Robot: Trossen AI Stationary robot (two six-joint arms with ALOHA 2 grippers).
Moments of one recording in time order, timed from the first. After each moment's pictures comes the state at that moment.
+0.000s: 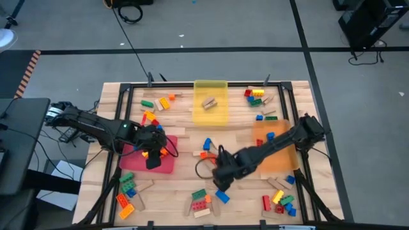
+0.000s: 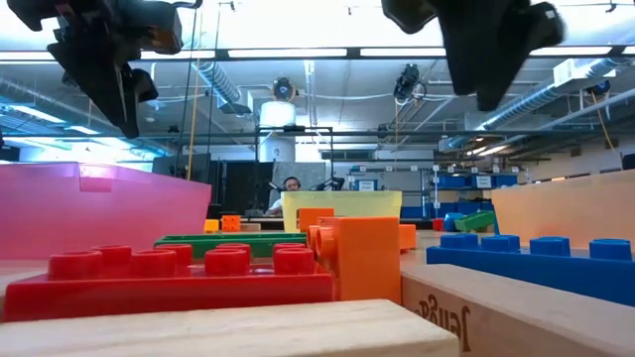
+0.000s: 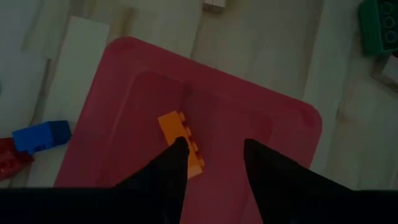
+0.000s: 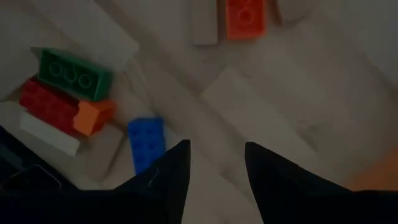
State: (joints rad) left arm -0.24 1.14 0.87 -0.88 -0.09 -0.48; right arm 0.42 1.92 1.64 -1.13 0.03 1.28
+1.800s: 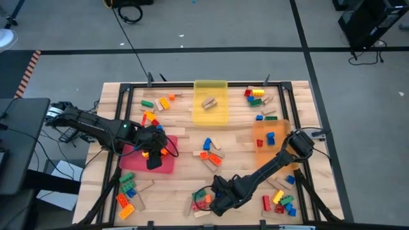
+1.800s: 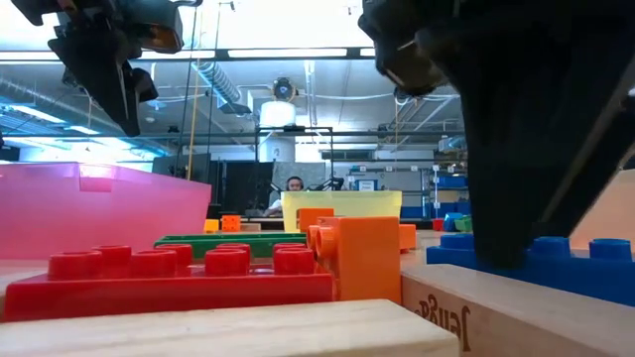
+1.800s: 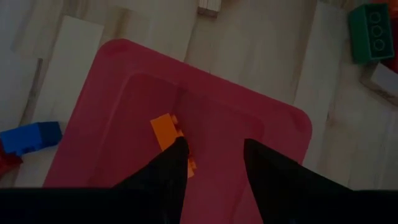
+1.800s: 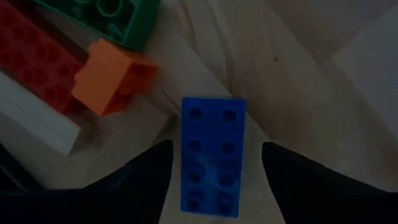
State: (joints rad) left arm -0.24 1.14 0.87 -0.86 -0.07 -0.50; right arm 0.59 2.16 1.61 -0.79 0.11 1.34
